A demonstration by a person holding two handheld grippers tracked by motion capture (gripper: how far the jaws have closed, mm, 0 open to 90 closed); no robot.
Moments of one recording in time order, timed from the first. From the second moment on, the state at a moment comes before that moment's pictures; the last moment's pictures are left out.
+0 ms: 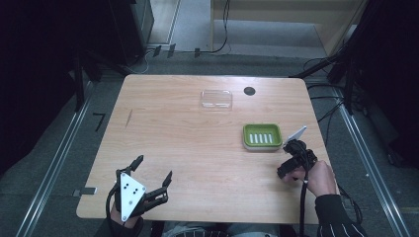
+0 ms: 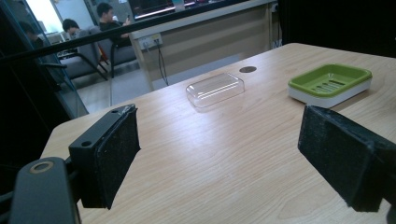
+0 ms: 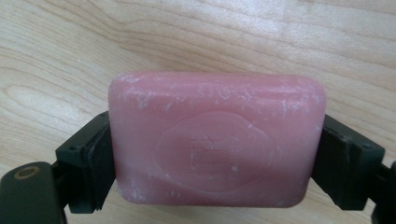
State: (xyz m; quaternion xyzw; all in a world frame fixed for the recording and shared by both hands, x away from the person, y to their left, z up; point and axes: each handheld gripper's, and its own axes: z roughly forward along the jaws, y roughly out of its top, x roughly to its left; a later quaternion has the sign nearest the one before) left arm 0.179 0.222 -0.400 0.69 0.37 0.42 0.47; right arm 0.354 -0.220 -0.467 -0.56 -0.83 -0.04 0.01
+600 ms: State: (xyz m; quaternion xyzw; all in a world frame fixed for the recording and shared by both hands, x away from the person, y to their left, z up) left arm 0.179 0.223 -0.400 0.69 0.37 0.42 0.47; right arm 0.357 -0.221 -0.453 -0.56 -0.83 -0.04 0.00
